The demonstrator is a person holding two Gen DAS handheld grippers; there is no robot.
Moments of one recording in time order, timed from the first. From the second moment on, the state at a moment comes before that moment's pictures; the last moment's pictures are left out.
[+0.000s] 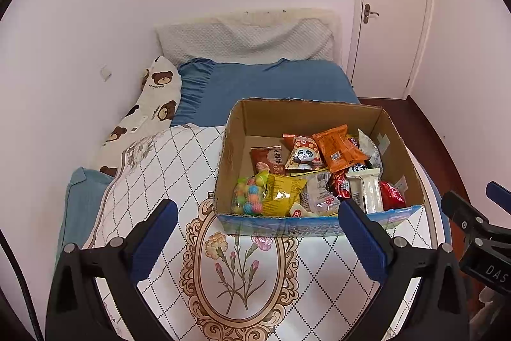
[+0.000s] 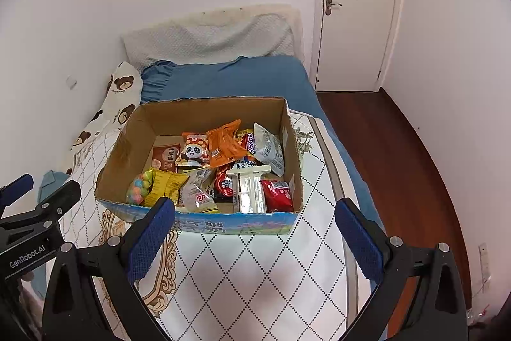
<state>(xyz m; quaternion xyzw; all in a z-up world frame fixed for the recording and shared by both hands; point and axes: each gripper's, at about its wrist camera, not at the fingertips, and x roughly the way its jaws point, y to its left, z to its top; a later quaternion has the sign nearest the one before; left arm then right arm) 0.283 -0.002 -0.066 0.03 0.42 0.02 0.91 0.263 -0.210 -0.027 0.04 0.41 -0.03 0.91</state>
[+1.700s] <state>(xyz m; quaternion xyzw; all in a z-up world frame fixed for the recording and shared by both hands) 0.280 0.000 -0.073 0.03 0.42 0.03 0.90 0.262 -0.210 -0.028 0.04 0.41 -0.02 0.91</state>
